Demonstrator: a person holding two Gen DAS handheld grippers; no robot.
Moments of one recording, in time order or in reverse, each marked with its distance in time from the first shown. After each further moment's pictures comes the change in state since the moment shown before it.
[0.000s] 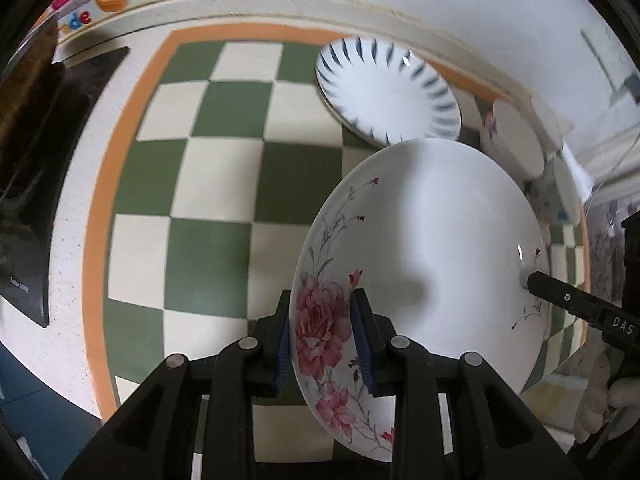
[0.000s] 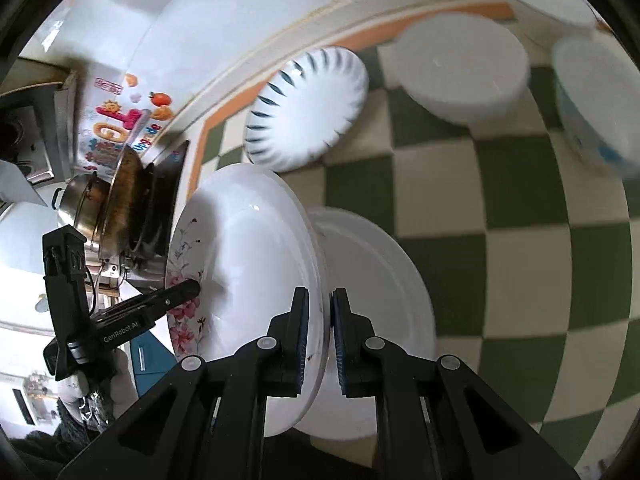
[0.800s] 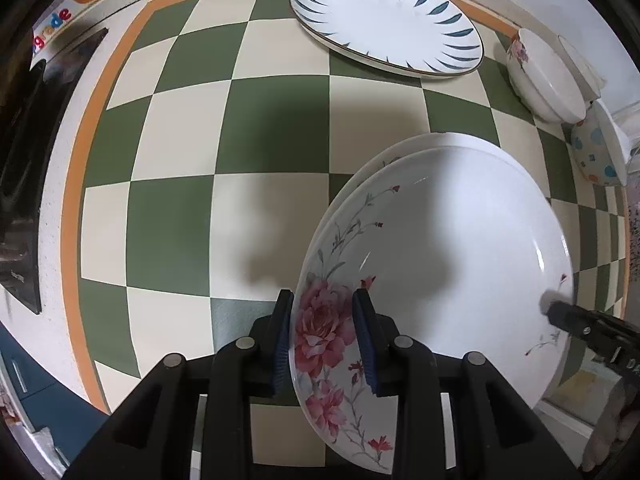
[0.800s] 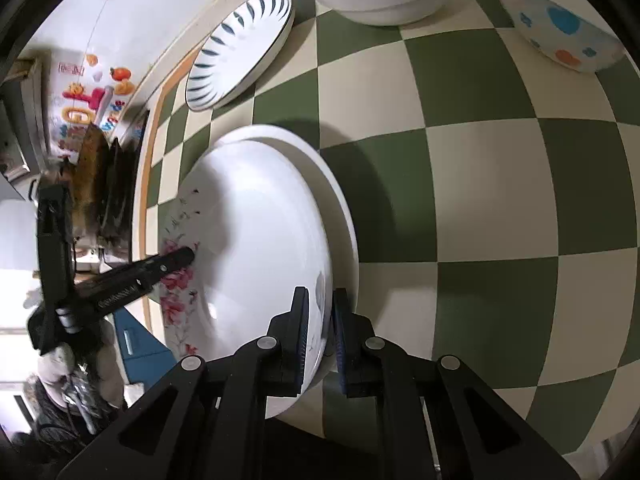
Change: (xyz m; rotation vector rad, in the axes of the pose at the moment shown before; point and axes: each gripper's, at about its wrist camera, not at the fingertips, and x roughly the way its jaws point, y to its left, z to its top) left arm 0.057 -0.037 -0.010 0.030 0.112 0.127; right arm 0.023 -0.041 -0.028 0.055 0.105 -0.050
